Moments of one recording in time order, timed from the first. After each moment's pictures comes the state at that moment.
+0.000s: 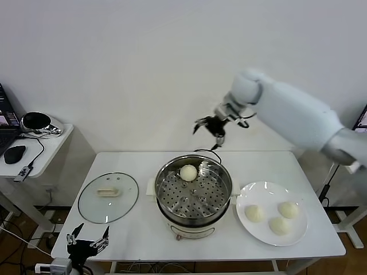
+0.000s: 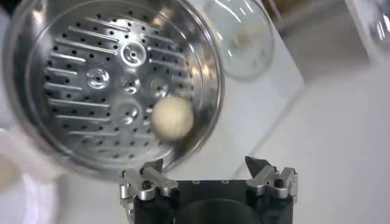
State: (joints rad) left arm 1.70 -1.41 -0.82 -2.10 -0.03 0.31 0.20; right arm 0.49 0.90 -0.94 1.18 0.13 -0.04 -1.27
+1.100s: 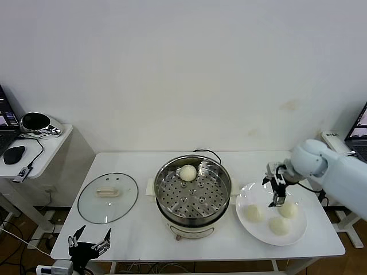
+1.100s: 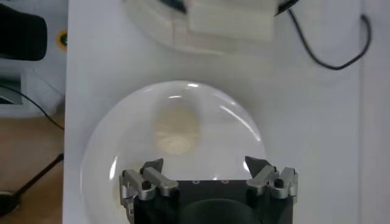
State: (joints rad) left arm 1.72 -1.43 -0.81 -2.12 -0.02 0.32 0.21; right arm -0.03 0.54 -0.77 1.53 -0.08 -0.42 -1.13
